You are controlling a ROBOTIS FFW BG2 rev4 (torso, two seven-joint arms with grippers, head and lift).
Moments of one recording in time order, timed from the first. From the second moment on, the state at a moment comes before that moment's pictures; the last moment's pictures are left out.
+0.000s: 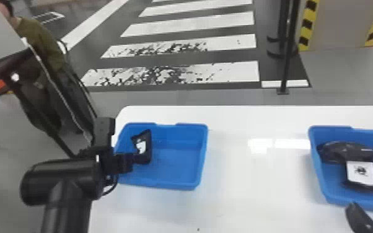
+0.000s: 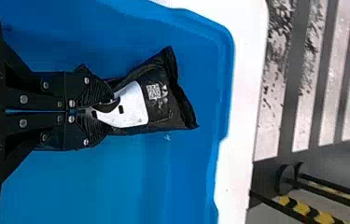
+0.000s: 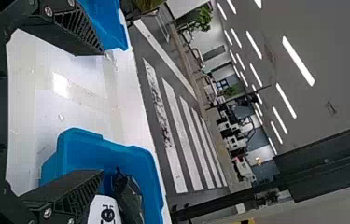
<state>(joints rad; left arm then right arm) -0.07 0.17 0.30 -1.78 -0.11 1.07 -0.48 0.74 -0.07 -0.15 -2.21 -0.44 0.20 0.46</state>
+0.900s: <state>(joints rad) 0.09 0.21 -0.17 -2.18 0.32 0.85 -0.49 0.56 -0.12 -0.04 -2.19 -0.51 0.20 0.50</state>
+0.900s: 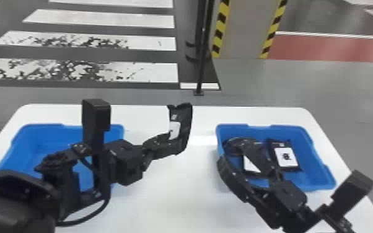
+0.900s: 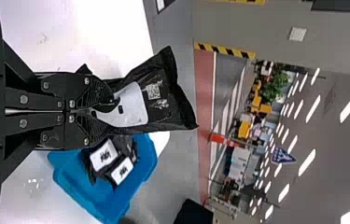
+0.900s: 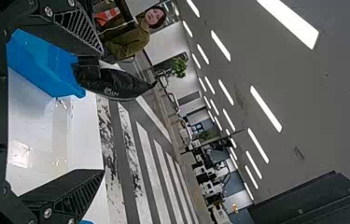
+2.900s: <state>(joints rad) 0.47 0.13 0.07 -2.34 0.41 0.72 -0.50 0.24 -0.16 -0.10 -1.85 -0.47 0.18 0.44</state>
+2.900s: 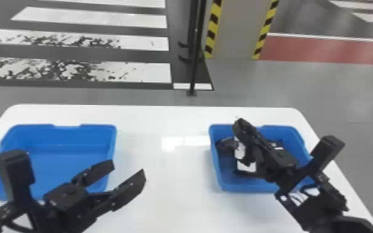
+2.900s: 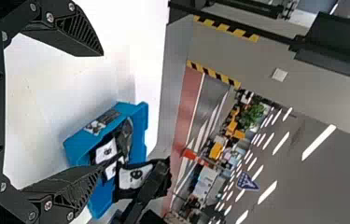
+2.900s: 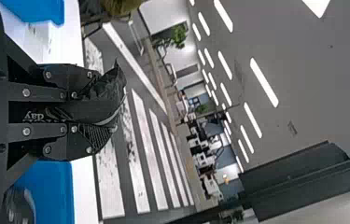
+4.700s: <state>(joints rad) 0.82 0.00 0.38 -2.28 0.16 0.00 -0.44 0.93 -0.02 -0.27 -2.32 -0.22 -0.08 0.26</state>
